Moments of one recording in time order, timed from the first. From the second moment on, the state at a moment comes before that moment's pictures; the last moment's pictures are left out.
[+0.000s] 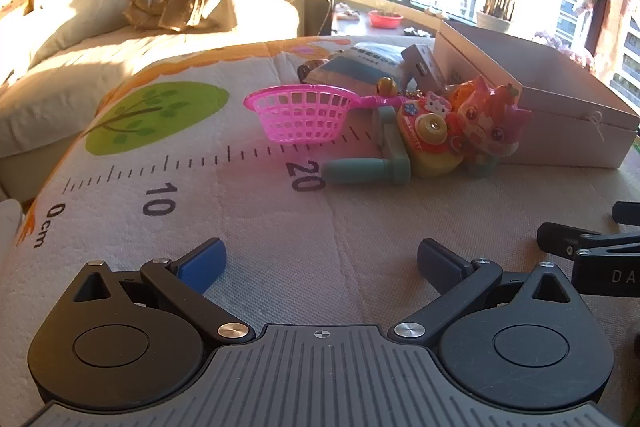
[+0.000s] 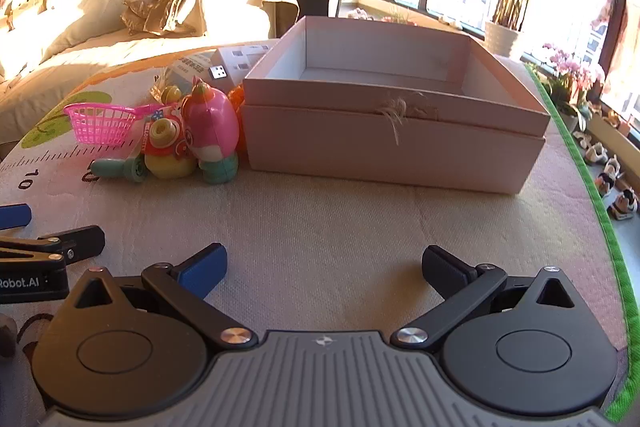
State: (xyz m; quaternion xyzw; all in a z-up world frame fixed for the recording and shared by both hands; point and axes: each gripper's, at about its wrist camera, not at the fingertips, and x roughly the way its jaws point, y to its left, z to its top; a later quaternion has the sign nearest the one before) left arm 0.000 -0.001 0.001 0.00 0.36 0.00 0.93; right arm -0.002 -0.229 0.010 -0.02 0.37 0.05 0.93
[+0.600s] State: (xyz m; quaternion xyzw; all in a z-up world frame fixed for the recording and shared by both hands) left arm 0.001 0.004 0.004 0.01 0.37 -0.03 0.93; right arm -0.020 -0.233 0.020 -0.03 0.34 0.09 0.93
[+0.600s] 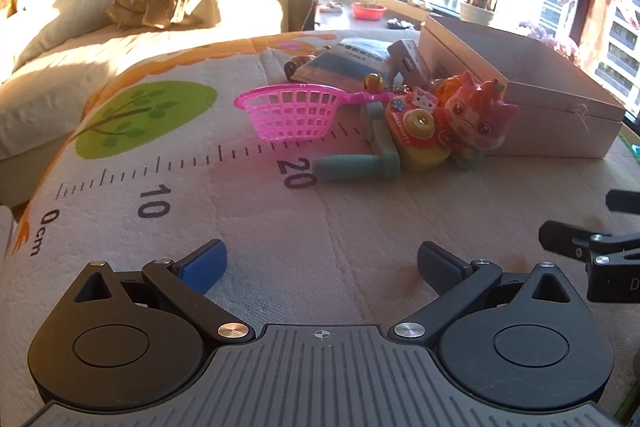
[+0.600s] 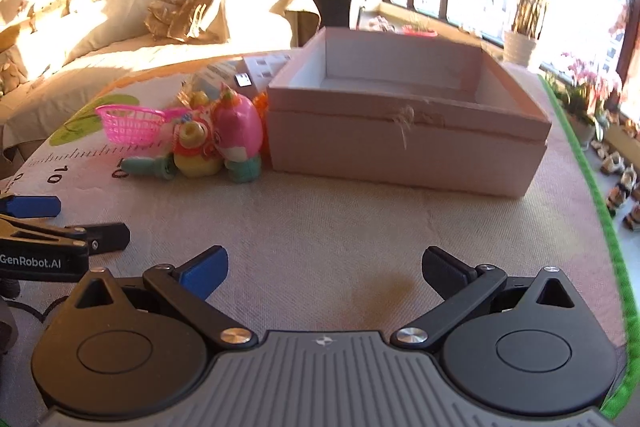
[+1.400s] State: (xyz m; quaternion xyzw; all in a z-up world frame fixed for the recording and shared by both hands) left arm 0.025 0.007 0.020 0.03 0.34 -0.07 0.94; right arm 0.110 -0.296 0.060 0.04 0.29 0.03 0.95
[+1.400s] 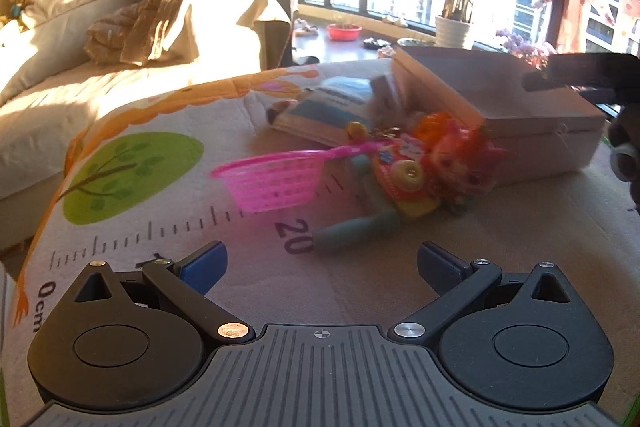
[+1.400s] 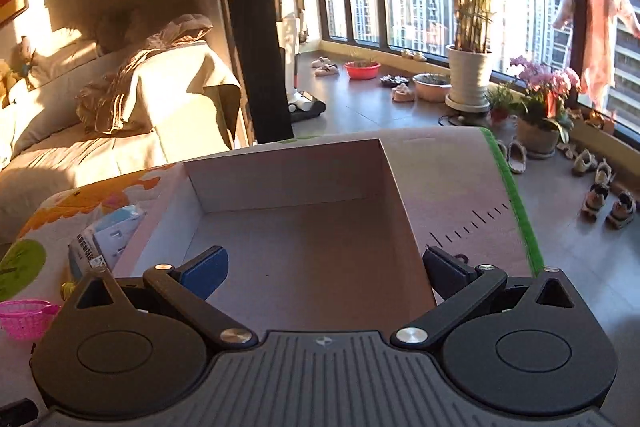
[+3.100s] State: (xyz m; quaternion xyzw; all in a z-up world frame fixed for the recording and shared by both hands) left arm 0.034 -0.060 0.013 0.11 0.31 -0.20 0.92; right arm -0.007 -0.310 0.035 0.12 0.31 0.10 0.94
